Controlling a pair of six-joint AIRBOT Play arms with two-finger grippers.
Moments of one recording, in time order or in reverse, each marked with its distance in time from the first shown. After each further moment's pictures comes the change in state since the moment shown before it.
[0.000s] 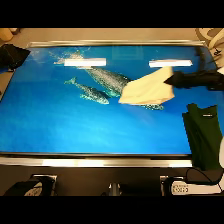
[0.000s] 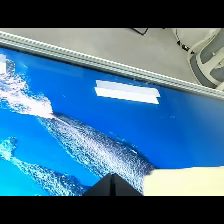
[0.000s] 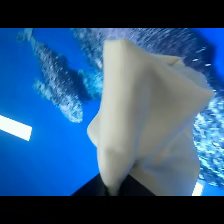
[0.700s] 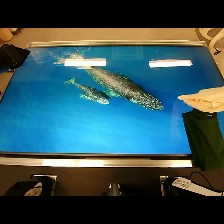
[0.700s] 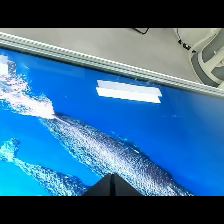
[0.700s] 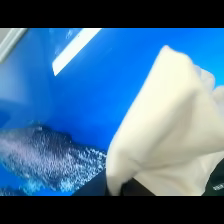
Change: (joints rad) left arm 0.000 0.000 0.000 0.002 0.000 0.017; right arm -0.615 0.164 0.010 0.003 0.058 0.150
